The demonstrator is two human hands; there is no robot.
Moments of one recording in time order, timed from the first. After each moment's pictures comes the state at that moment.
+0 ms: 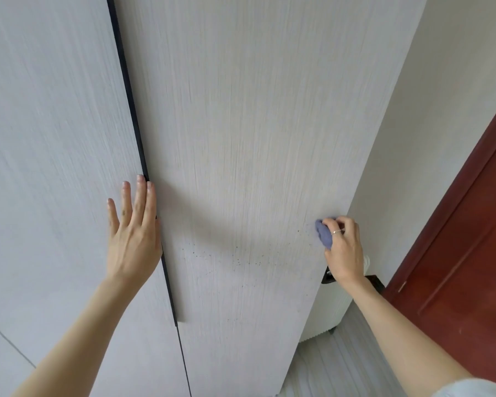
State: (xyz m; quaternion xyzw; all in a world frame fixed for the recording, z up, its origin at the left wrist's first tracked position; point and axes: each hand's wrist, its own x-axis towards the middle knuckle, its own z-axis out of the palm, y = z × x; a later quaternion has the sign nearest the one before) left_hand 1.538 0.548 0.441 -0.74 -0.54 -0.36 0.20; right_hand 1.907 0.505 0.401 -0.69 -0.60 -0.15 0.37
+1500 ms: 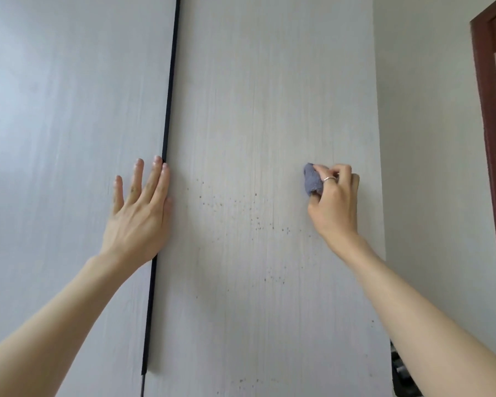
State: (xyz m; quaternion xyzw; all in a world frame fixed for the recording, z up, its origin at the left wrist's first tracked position) left_hand 1.546 0.602 0.280 -0.66 -0.46 -0.47 0.35; right_hand 1.842 0.573 0.319 -0.47 -0.53 -0.37 0.60
